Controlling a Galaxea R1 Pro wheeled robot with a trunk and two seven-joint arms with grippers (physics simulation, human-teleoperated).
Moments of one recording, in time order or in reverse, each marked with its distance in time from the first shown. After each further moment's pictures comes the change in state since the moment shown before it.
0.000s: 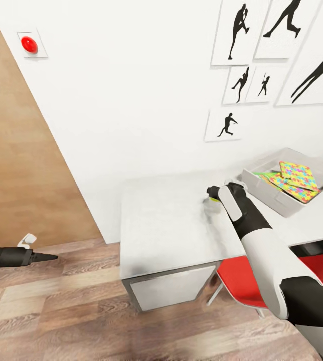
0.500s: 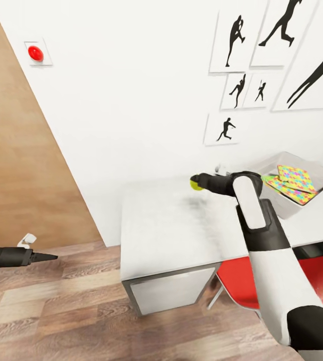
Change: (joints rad) left arm 0.000 0.000 0.001 0.000 0.000 0.000 0.001; right arm 0.127 0.011 -0.001 -0.575 -0.300 0.370 0.003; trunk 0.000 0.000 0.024
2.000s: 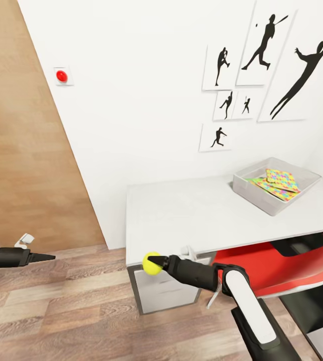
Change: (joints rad) left arm 0.000 0.012 0.000 0.000 0.000 0.001 0.000; right arm 0.632 -0.006 0.146 -0.186 -0.372 -0.020 0.446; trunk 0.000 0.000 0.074
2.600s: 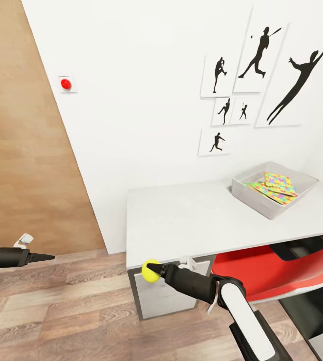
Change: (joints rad) left arm -0.001 0.004 0.002 0.001 0.000 -0.001 0.000; right arm 0.060 -0.011 0.058 0.003 0.038 -0.125 -0.003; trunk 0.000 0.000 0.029
